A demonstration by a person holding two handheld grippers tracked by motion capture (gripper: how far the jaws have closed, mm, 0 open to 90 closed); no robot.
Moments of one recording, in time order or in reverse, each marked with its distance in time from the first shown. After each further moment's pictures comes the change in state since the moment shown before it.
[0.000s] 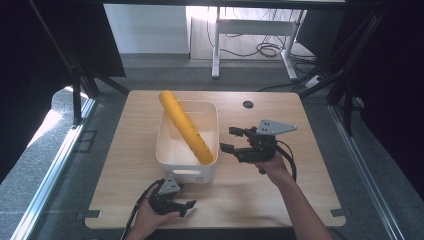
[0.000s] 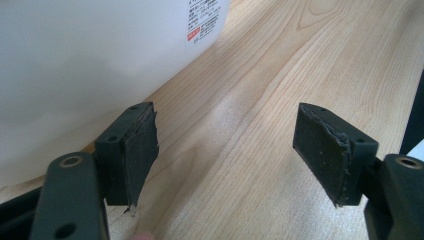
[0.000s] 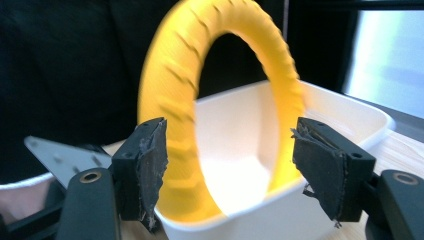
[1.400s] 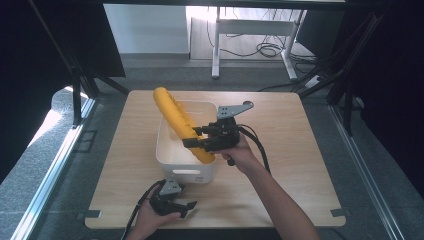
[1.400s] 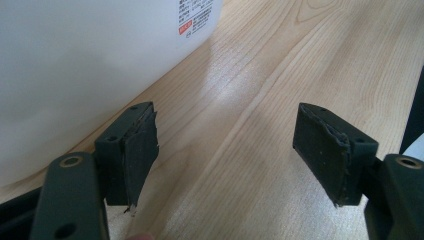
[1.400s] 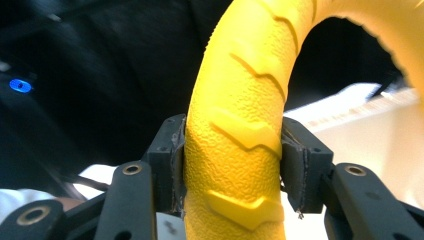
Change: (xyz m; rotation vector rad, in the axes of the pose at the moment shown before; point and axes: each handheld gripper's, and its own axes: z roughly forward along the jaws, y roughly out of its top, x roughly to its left) left arm -0.002 -0.001 0.004 0.005 -0.001 -0.006; right arm 0.014 0.038 0.091 0.082 0.349 0.102
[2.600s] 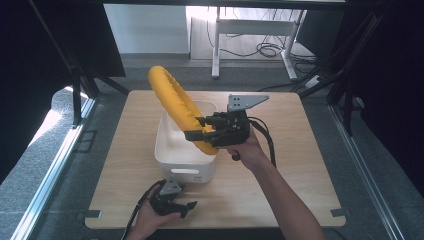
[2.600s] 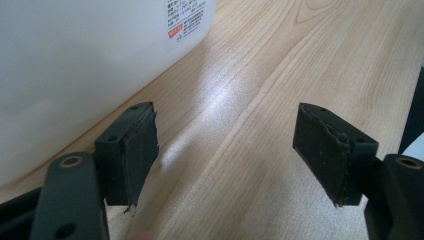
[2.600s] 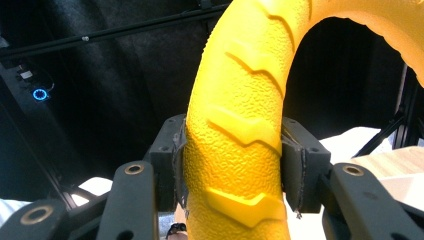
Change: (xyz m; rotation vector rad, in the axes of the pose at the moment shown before) left arm 0.000 0.000 0.000 0.006 -0.004 0.007; right arm 0.040 0.044 -0.028 -0.098 0.043 -0.093
